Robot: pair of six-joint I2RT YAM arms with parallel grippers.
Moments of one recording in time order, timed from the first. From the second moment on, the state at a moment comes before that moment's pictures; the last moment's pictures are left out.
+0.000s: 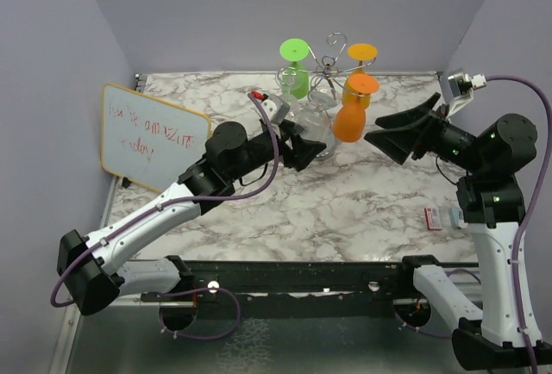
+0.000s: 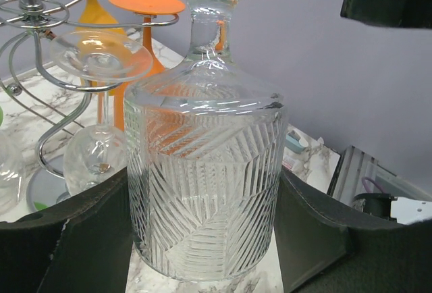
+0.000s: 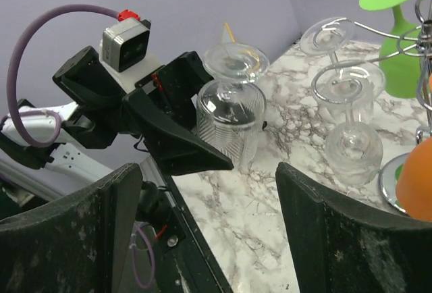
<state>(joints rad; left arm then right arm) -0.85 1.16 1.04 0.19 0.16 -0.27 0.03 0.81 1.18 -0.22 -0.93 0.60</state>
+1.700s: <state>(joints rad) -0.82 1.19 1.01 0.29 0.25 0.02 0.47 1.37 1.83 -0.76 -0.54 0.20</state>
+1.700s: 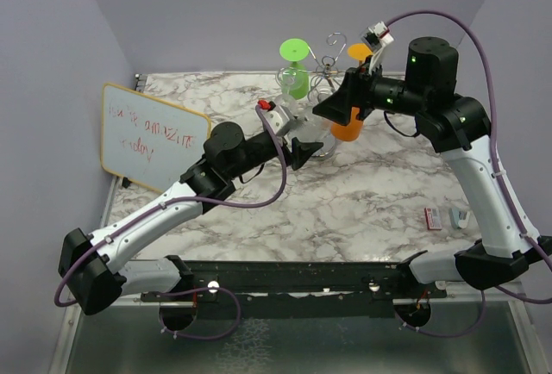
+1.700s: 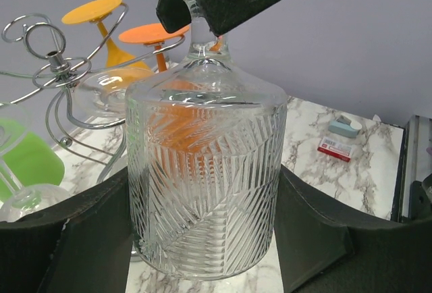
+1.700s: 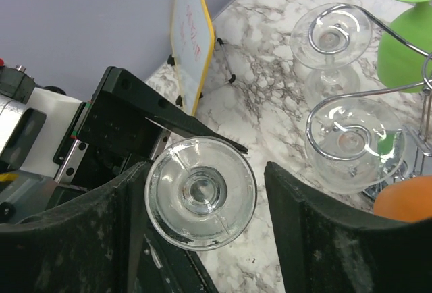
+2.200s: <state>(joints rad) -0.82 1.17 0.98 0.31 0.27 0.05 0.47 1.37 1.84 -0.78 -0.59 0.24</state>
